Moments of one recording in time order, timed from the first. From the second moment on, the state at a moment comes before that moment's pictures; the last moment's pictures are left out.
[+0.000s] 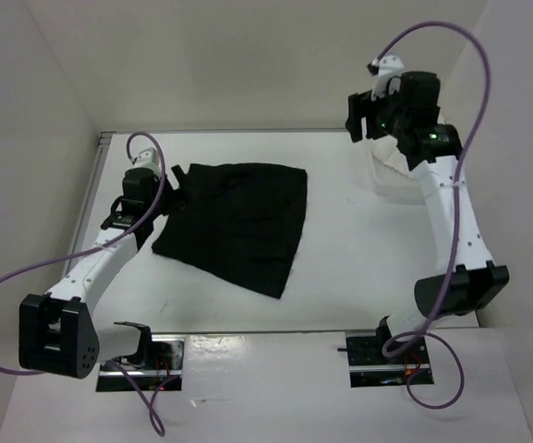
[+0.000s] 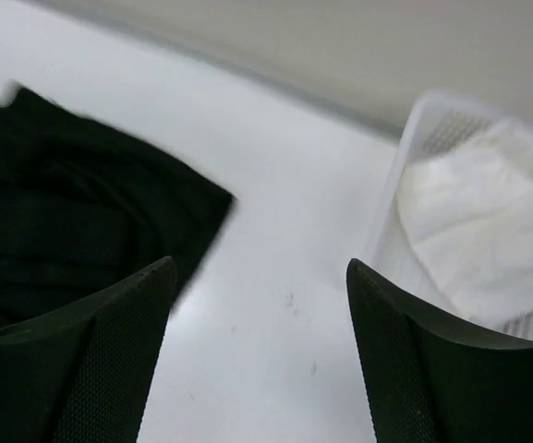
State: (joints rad) left arm -0.12 1.23 0.85 -0.08 0.07 -0.51; right arm 0.13 1.53 1.93 -0.71 -0.20 -0.17
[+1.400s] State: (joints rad) left arm -0.31 1.27 0.91 -0.55 -0.42 -1.18; right arm 0.49 1.87 1.72 -0.58 -0.16 -0.35
